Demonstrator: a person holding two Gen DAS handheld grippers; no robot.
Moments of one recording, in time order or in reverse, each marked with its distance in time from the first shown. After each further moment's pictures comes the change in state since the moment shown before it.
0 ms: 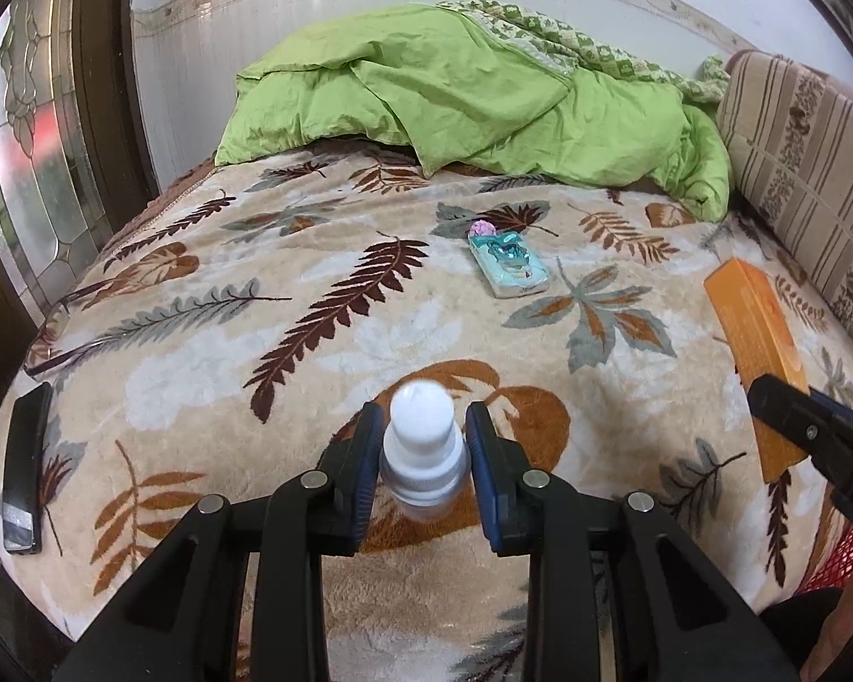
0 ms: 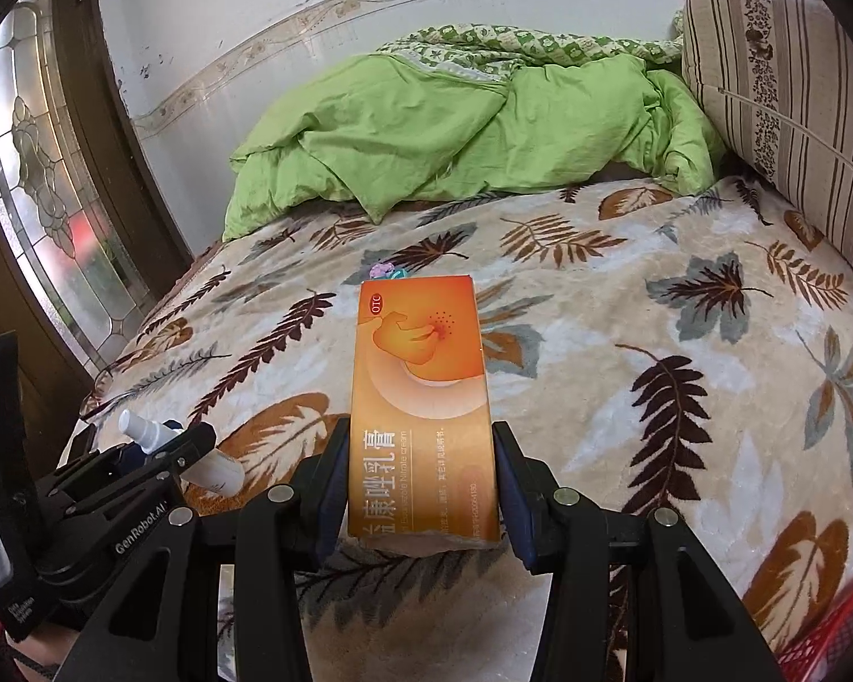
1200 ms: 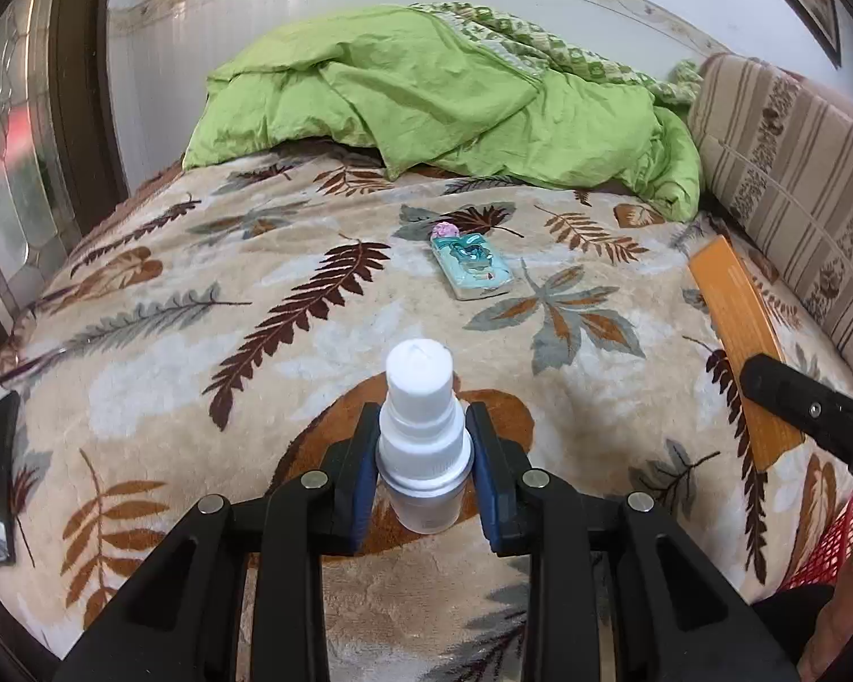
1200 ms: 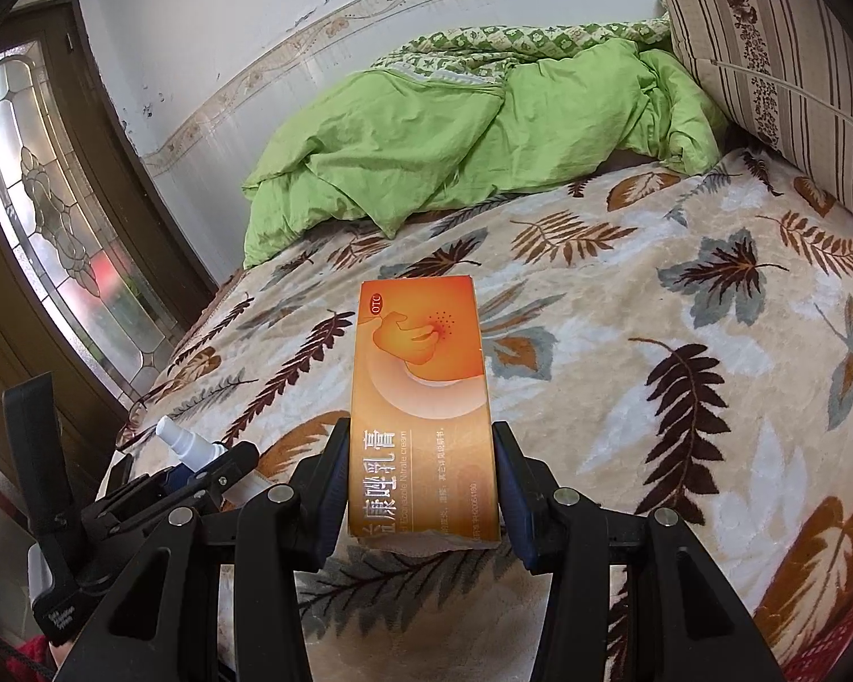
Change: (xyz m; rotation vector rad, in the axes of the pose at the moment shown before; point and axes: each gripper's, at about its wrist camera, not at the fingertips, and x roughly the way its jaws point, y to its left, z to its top) left arm 0.005 -0.009 0.000 0.030 -0.007 -0.081; right arm -0.005 -0.017 0.004 0.090 -0.024 0.094
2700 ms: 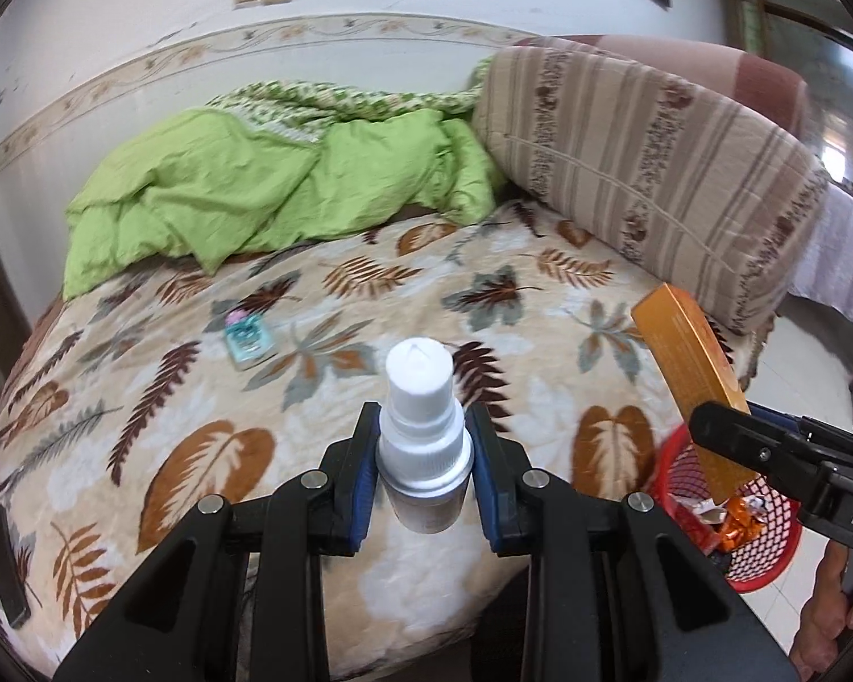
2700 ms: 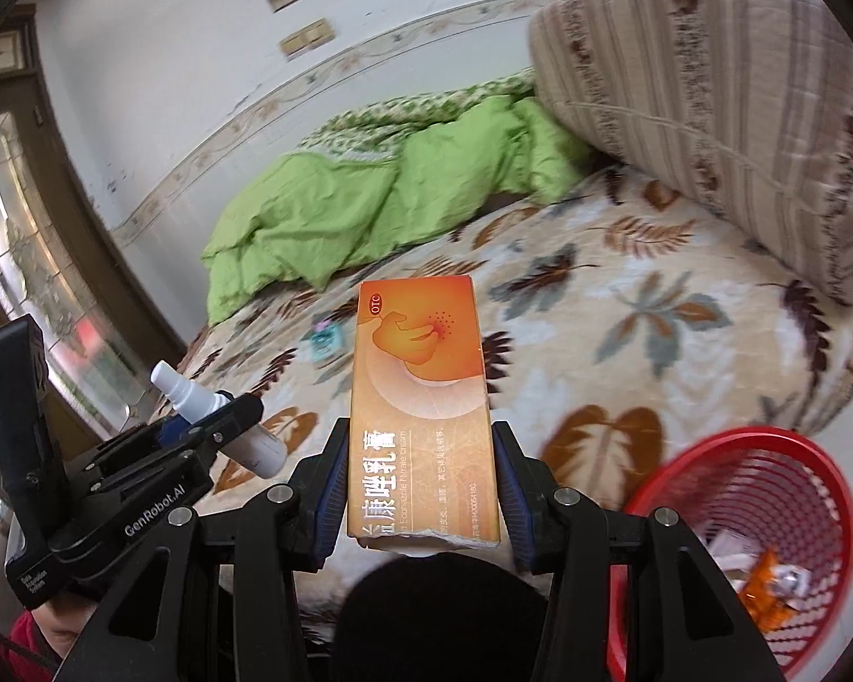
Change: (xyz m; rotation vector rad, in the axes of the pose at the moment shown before) left arm -0.124 -0.155 -0.006 0.299 -0.088 -0.263; right arm -0.192 -0.062 -0.044 0.134 -0.118 -0.136
